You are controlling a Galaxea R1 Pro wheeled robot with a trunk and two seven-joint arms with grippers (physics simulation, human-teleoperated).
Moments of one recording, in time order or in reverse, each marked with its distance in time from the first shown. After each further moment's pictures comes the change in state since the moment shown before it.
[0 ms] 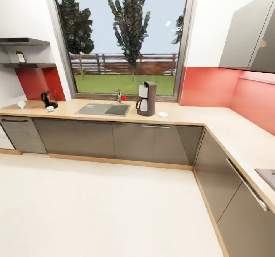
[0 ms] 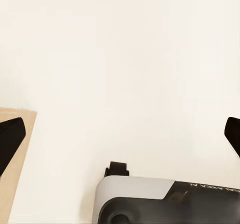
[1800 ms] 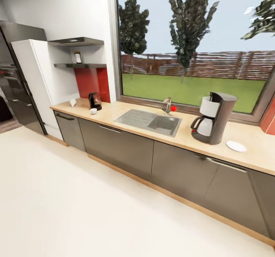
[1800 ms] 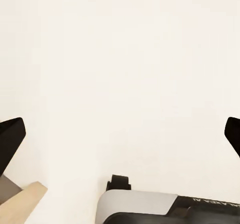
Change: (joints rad) left arm 0.002 0.002 0.001 0.004 0.001 -0.063 0.006; right arm 0.000 0.000 0.000 0.000 0.000 0.000 0.001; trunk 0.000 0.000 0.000
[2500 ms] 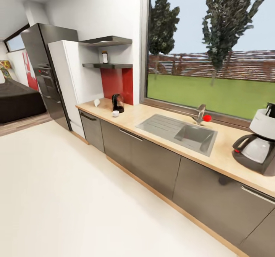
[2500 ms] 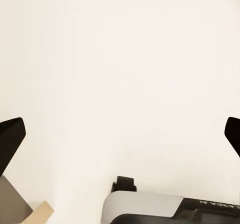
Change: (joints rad) left arm 0.000 0.013 0.000 0.000 0.001 -0.002 0.002; right arm 0.000 0.000 0.000 0.000 0.000 0.000 0.000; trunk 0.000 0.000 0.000
